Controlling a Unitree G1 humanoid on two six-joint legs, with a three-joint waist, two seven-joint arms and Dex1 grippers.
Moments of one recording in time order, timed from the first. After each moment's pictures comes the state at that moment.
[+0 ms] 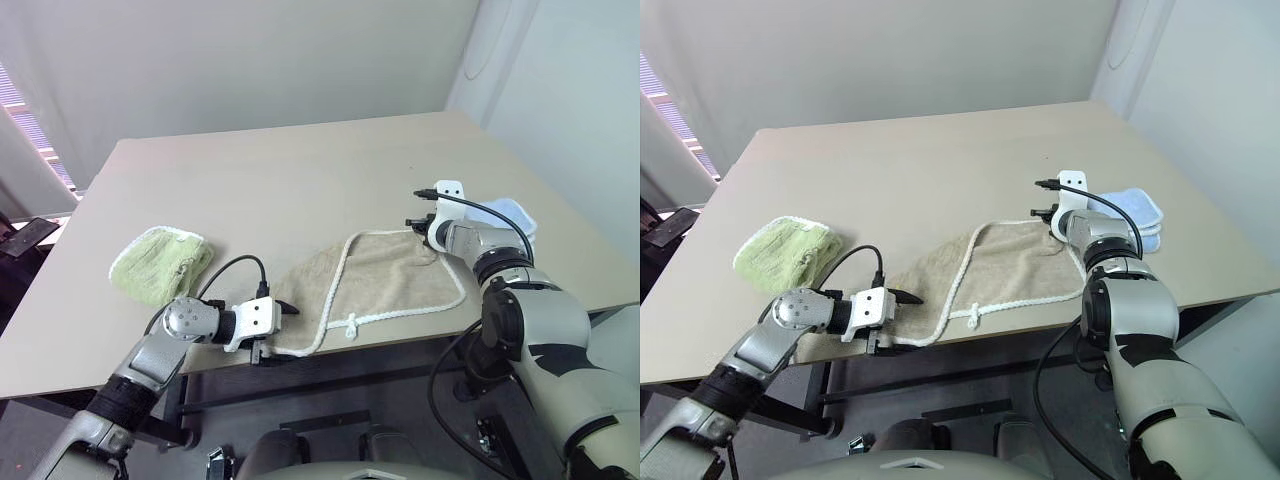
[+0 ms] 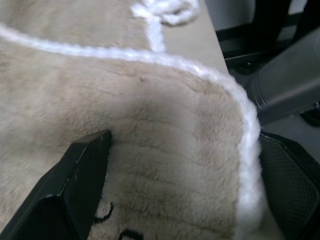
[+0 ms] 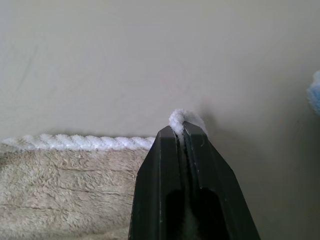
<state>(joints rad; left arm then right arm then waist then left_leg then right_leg) -0.28 0.61 -0.38 0.21 -0.05 -0.19 -1.12 -1.08 -0.36 -0.20 1.30 0.08 0.40 0.33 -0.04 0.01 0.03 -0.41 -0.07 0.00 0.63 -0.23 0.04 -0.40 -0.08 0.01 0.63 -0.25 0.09</state>
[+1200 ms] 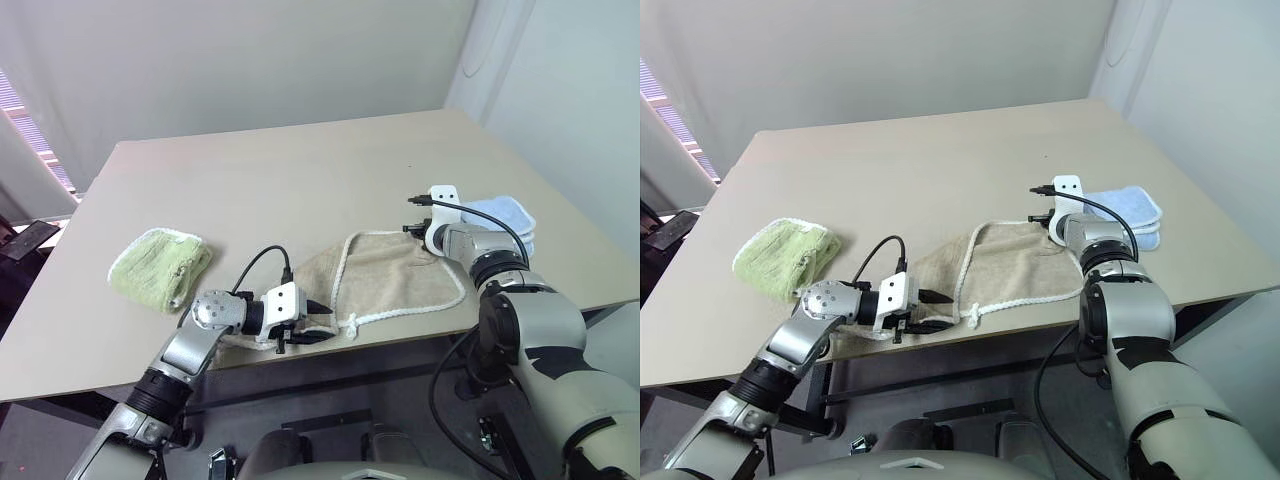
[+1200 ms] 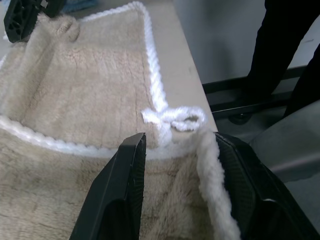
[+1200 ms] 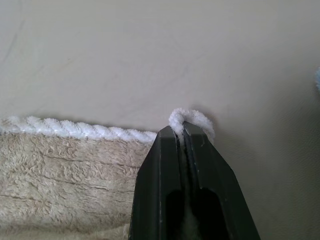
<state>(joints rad) -0.29 0.48 -0.33 0.02 -0.14 0.05 -1.13 -1.07 -0.35 -0.16 1.29 0.06 0.40 0.33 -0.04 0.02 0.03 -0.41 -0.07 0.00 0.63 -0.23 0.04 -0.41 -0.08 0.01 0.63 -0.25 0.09</state>
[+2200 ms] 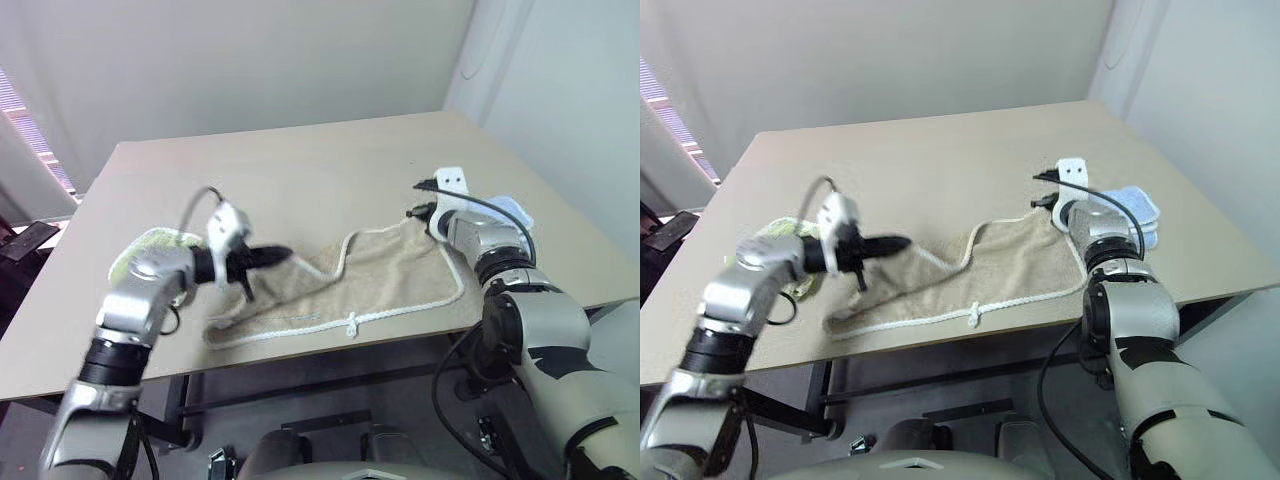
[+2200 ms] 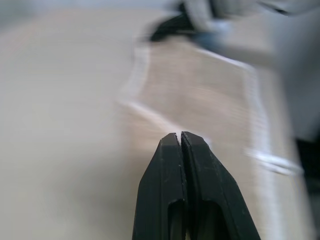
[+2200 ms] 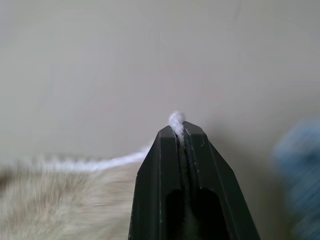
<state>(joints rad) -0.48 0.60 0.05 0.12 -0.38 0.42 -1.02 -1.07 -0.40 -0.17 1.19 0.06 0.23 0.40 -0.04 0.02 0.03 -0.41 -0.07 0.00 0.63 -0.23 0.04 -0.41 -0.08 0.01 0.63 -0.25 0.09</state>
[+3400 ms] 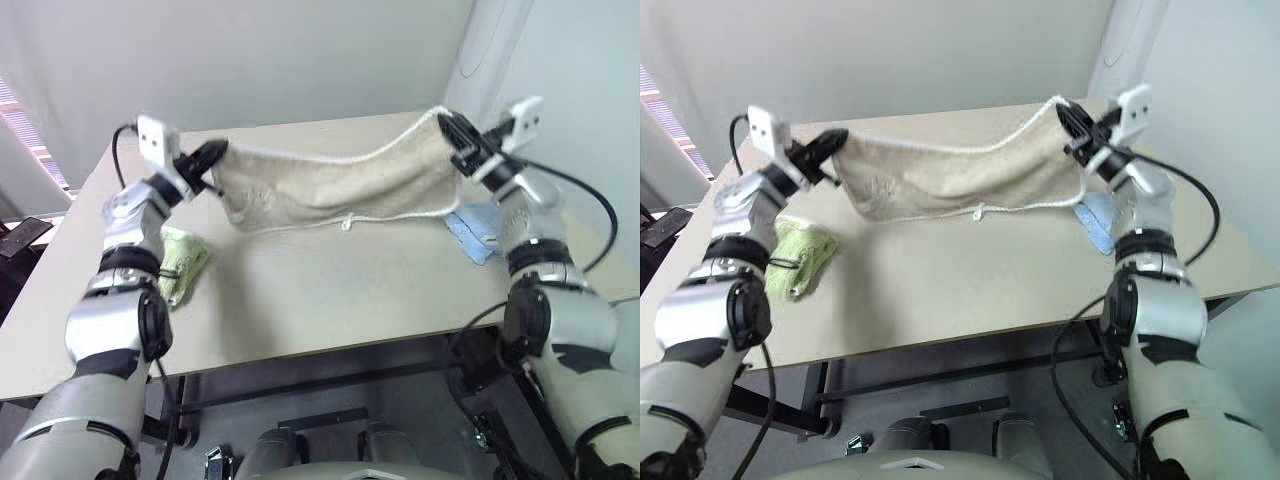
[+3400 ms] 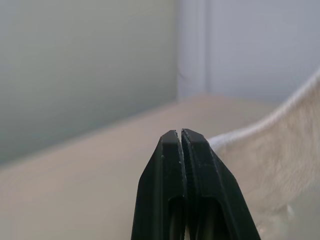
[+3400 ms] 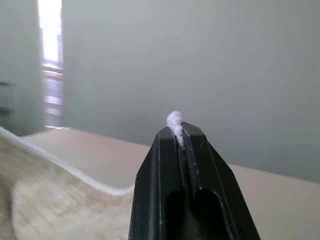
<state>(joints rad) -0.91 0.55 0.27 1.11 -0.30 -0.21 -1.09 -0.87 -0.45 -0.35 0.90 0.39 -0.21 1.04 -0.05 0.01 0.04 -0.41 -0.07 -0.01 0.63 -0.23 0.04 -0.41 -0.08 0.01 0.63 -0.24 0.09</state>
